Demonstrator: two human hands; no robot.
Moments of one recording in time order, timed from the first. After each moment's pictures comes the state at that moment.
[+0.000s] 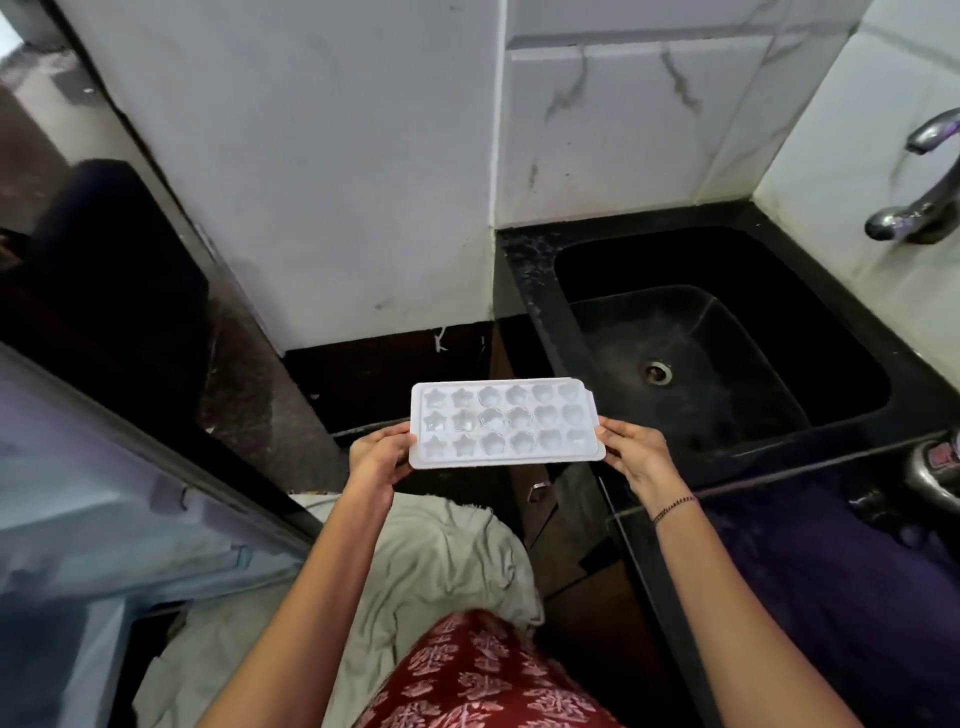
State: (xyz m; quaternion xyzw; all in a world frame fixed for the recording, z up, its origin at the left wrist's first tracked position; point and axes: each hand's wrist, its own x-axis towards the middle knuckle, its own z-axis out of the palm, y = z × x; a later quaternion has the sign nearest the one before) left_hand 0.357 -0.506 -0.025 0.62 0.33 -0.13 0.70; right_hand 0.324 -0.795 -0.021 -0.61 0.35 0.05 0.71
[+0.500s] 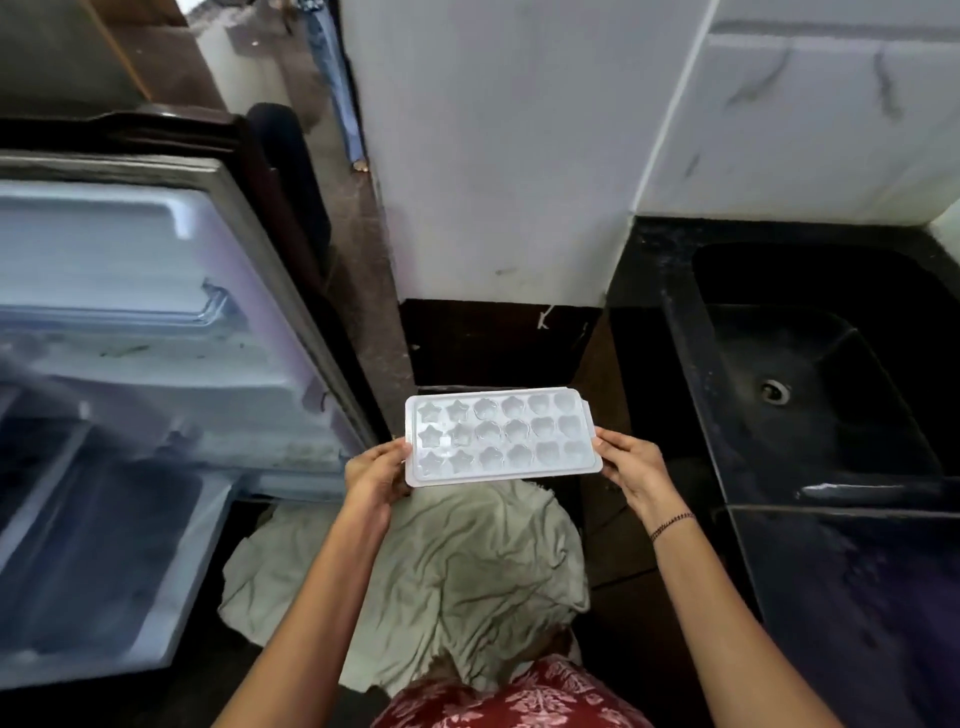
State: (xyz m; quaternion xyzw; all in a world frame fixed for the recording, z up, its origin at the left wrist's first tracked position) left_hand 0.239 -0.374 -0.019 0.54 0.42 -0.03 0.73; right_hand 0.291 -0.653 -0.036 -0.63 0.27 0.15 0.71
